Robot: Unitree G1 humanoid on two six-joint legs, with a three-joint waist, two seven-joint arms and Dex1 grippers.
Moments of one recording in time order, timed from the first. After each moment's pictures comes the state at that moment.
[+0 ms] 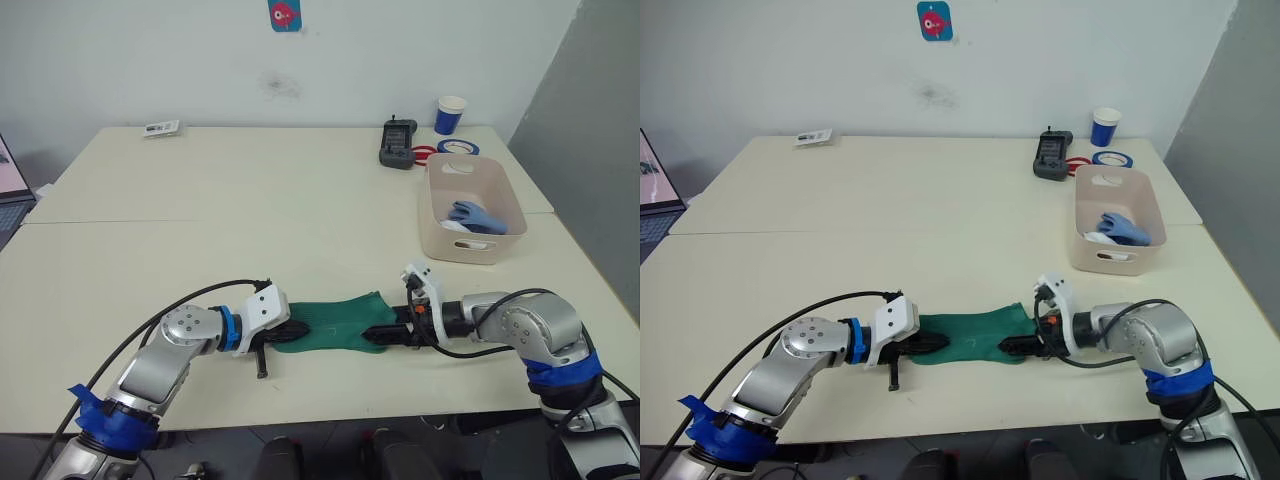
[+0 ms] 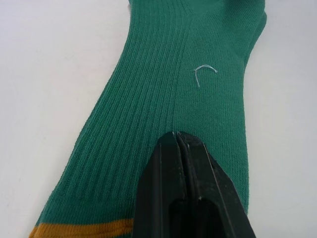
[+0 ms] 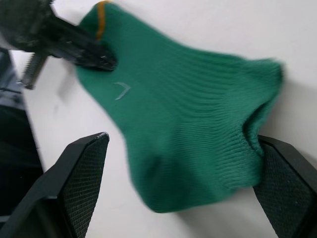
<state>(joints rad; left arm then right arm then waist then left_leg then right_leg) -0.23 0.70 -0.21 -0.11 -0.17 0.30 -1.05 -0.48 -0.47 0.12 -0.21 0.63 1.33 0.72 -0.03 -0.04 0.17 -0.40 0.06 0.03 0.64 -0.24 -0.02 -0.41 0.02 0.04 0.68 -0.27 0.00</state>
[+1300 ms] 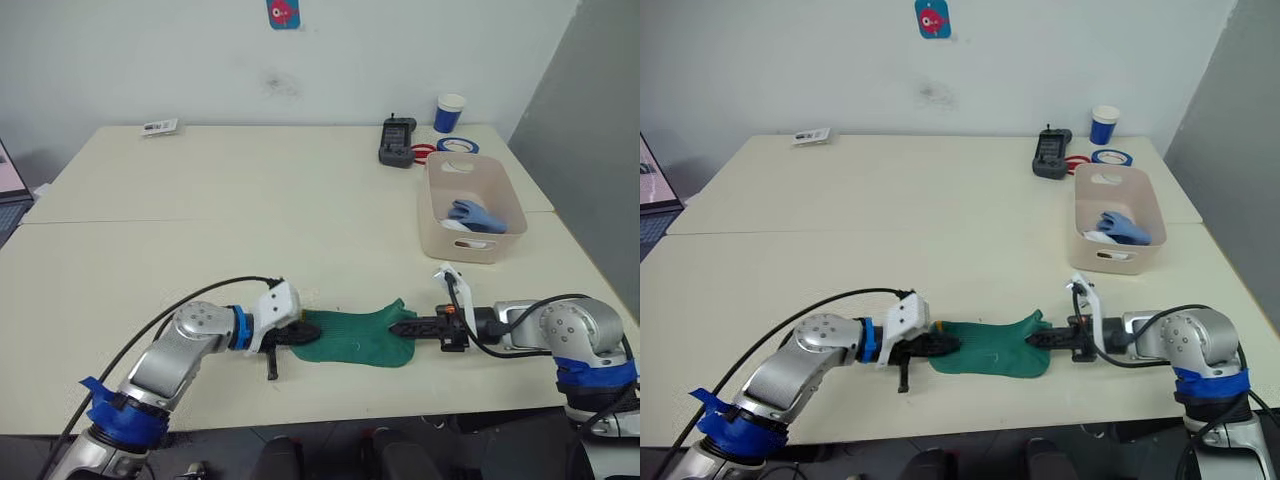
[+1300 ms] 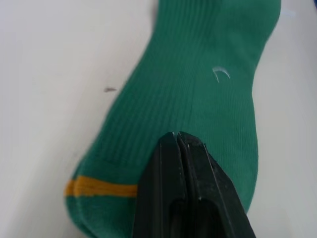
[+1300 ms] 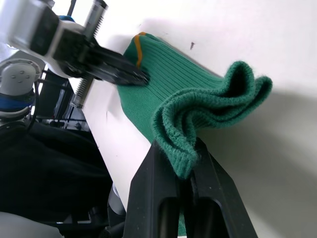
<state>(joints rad) -0.27 0.69 -0.27 -0.16 -0.19 0.38 -1.08 -0.43 -0.54 -0.05 -0.18 0.82 1.44 0.78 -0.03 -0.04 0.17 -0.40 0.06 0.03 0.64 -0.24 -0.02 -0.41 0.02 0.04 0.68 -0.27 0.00</state>
